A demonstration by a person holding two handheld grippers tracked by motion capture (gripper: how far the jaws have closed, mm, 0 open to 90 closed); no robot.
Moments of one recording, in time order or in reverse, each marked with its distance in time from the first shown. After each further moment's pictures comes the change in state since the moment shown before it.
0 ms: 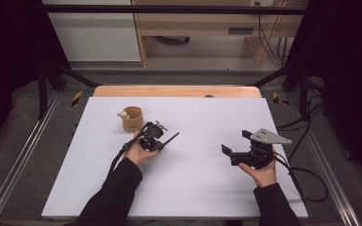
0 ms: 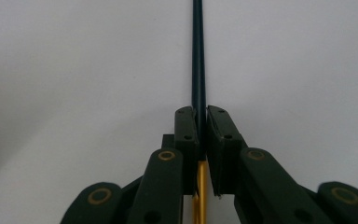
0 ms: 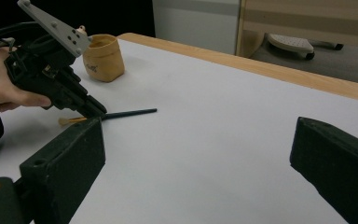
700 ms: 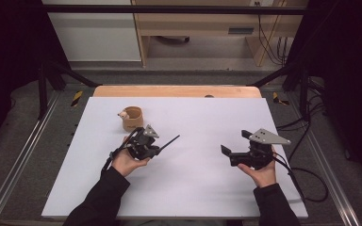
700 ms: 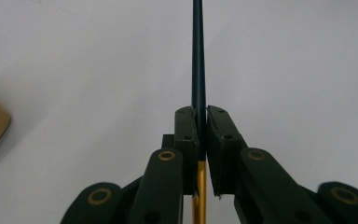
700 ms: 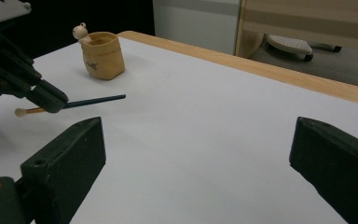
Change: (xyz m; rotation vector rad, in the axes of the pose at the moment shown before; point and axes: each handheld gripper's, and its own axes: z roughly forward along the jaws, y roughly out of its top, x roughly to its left) left arm -0.020 -0.032 -0.060 -0.157 -0.064 0.079; right arm 0.003 0.002 0.000 0.007 -0.002 -0.024
